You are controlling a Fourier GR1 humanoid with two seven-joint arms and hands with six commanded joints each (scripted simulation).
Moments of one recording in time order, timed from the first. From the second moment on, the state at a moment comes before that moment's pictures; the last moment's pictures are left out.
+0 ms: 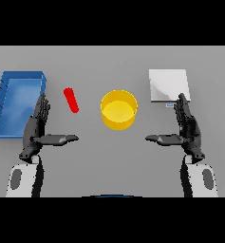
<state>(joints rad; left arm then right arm) 0.00 0.00 0.00 -1.57 0.00 0.00 0.00 0.00 0.00 0.00 -1.57 0.00 0.00 0.00</state>
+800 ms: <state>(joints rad) 0.08 0.05 -0.09 -1.66 -0.16 0.02 0.00 0.12 -0.03 0.15 -1.70 0.28 -0.07 -0.13</state>
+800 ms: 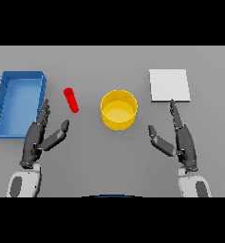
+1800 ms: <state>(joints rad) -0.41 0.02 0.02 -1.01 -0.21 0.12 -0.19 0.10 -0.04 0.13 -1.70 0.23 -0.04 -0.10</state>
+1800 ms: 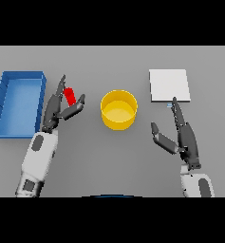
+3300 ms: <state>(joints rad) -0.63 0.13 -0.11 -0.95 -0.41 0.18 -0.20 0.11 -0.05 0.14 -1.70 0.30 -0.08 -0.16</state>
